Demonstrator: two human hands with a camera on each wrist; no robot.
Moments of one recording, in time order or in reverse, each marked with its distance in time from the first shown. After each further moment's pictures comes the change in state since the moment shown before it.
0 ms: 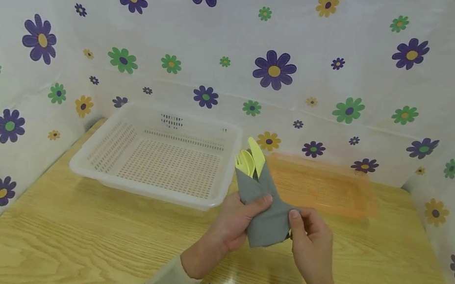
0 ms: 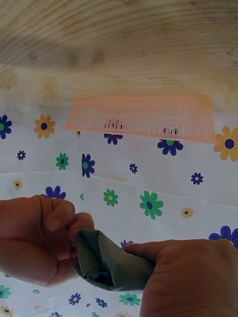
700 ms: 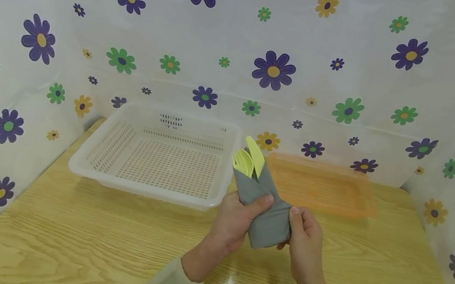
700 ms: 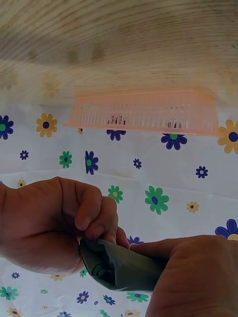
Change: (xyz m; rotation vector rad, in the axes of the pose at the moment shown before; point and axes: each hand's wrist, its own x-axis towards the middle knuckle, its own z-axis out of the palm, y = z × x) left_hand -0.004 0.003 0.005 0.100 0.064 0.099; right_hand 0.005 0.007 0.013 0.265 -0.006 0.266
